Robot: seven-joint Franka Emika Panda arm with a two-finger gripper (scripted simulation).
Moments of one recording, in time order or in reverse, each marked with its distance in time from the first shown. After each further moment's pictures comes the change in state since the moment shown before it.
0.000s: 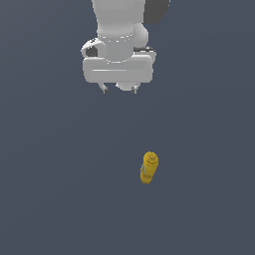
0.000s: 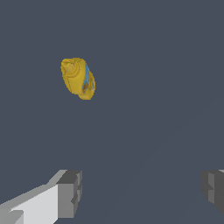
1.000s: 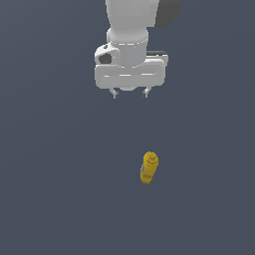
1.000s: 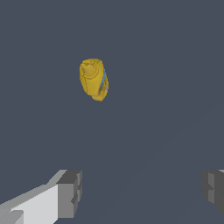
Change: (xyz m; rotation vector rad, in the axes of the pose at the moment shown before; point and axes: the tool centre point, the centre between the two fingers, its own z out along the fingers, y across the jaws) arm 0.011 -0.035 0.008 0.022 -0.013 -0.041
